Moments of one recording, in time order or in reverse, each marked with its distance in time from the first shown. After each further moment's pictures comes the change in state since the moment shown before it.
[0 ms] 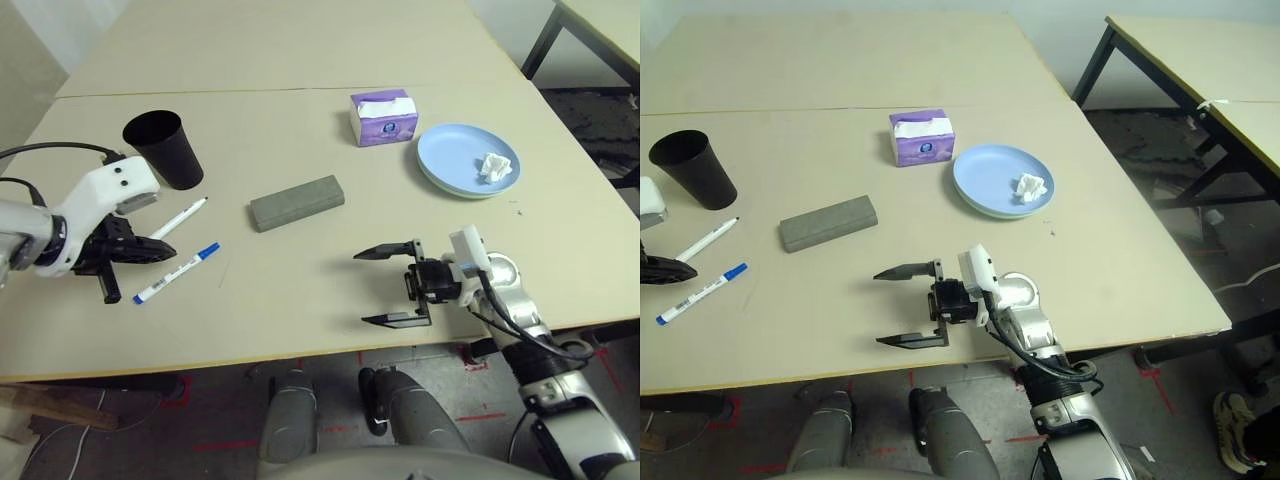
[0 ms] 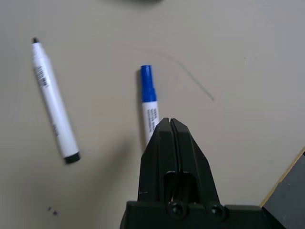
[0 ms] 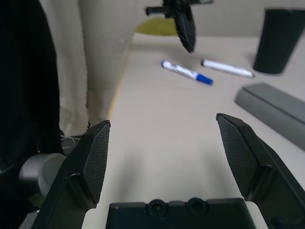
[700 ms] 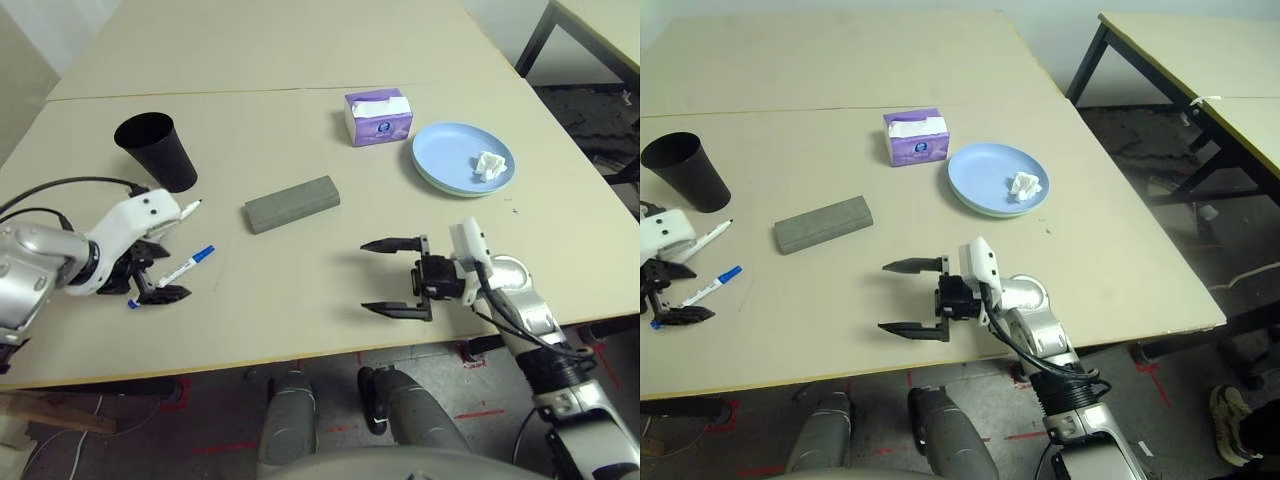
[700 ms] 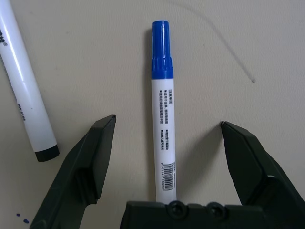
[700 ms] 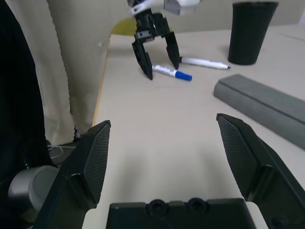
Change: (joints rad) left arm 0.028 -0.093 -0.093 0.139 0.120 -0.064 0.074; right arm 0.051 -0.023 -0.003 -0.155 0.018 0.120 -0.109
